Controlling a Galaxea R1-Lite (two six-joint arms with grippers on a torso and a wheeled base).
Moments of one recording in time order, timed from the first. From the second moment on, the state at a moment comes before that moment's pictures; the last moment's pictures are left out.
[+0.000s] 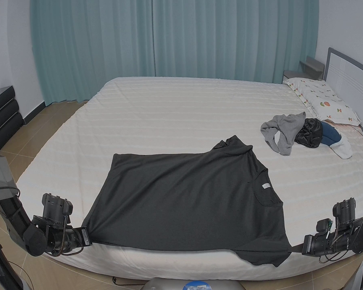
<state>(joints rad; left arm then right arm) -0.14 1.93 -0.23 -0.73 0.12 -0.43 0.00 1.91 -0.02 -0.91 0.46 0.36</state>
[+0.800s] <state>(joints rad) -0.13 1.86 -0.26 -0.67 0.11 -0.43 -0.03 1.88 -0.02 -1.04 0.46 0.43</state>
